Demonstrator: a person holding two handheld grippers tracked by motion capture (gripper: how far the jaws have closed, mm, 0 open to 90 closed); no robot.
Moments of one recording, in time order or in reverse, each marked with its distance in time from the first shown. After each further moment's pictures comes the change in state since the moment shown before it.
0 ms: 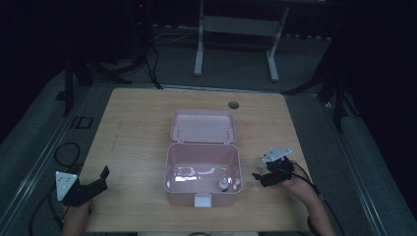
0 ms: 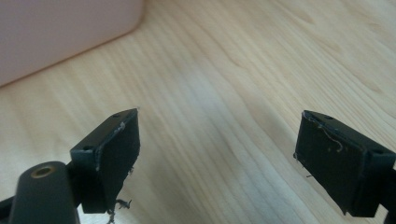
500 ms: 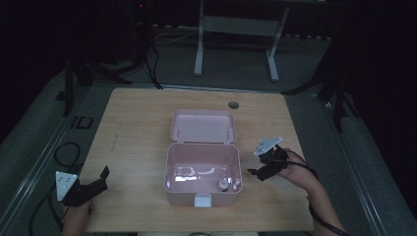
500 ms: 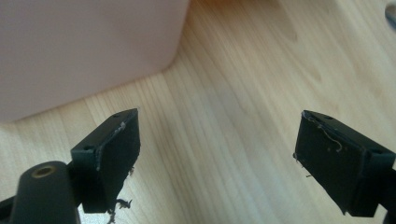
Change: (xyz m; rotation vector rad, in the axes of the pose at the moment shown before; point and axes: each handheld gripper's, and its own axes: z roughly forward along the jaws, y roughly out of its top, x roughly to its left) left arm 0.000 0.000 0.000 -0.002 -0.003 0.000; right arm -0.001 0.050 -0.014 0.065 0.101 -0.178
